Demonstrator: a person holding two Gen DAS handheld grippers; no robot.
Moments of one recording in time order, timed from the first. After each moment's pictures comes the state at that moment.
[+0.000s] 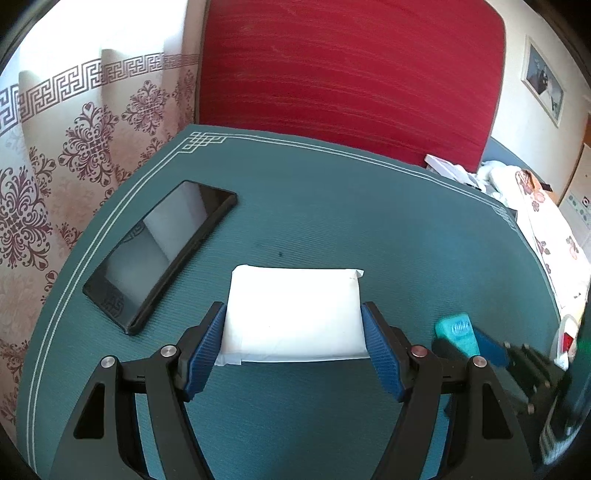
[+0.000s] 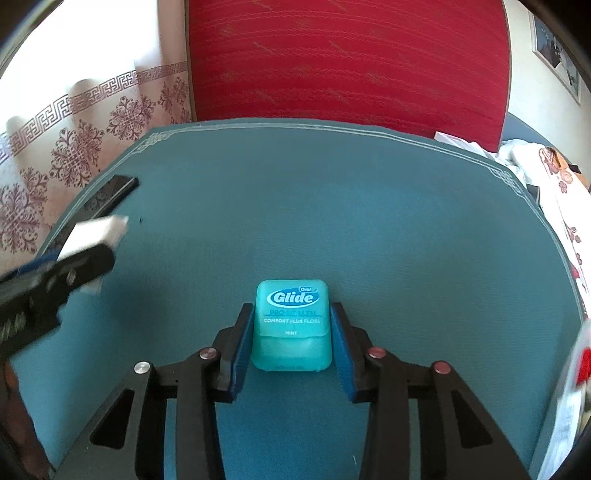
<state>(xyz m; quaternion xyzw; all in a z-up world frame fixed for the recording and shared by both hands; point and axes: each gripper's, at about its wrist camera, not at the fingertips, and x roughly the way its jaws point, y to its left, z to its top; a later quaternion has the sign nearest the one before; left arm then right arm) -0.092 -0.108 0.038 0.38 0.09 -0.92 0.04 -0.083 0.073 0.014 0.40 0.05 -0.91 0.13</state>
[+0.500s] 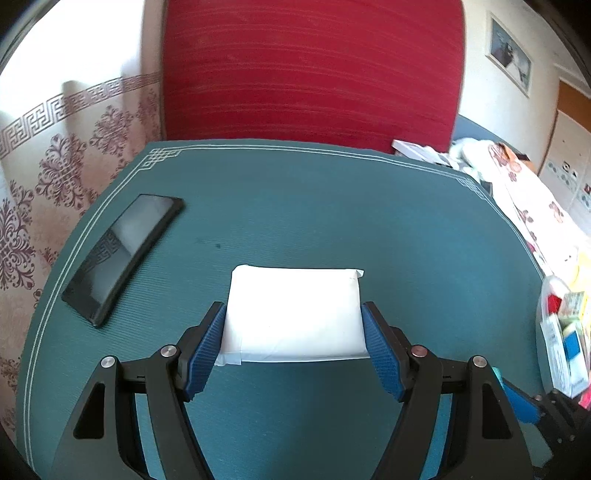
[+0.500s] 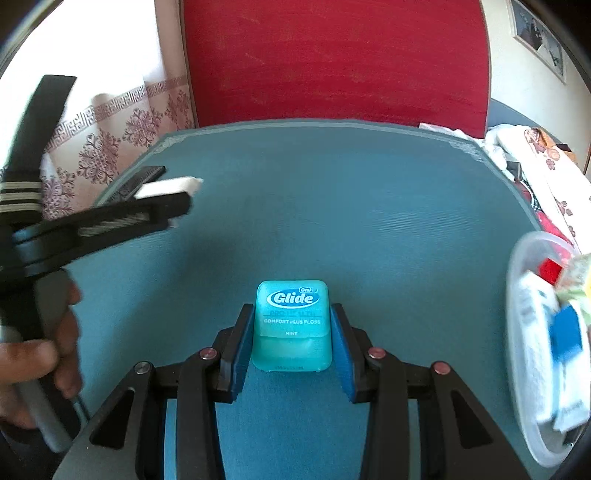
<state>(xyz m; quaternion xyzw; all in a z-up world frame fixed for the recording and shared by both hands) -0.077 -0.052 0.042 0.37 0.04 -0.93 -0.01 0.003 0.121 0.034 0.39 0.02 -0.91 0.13</state>
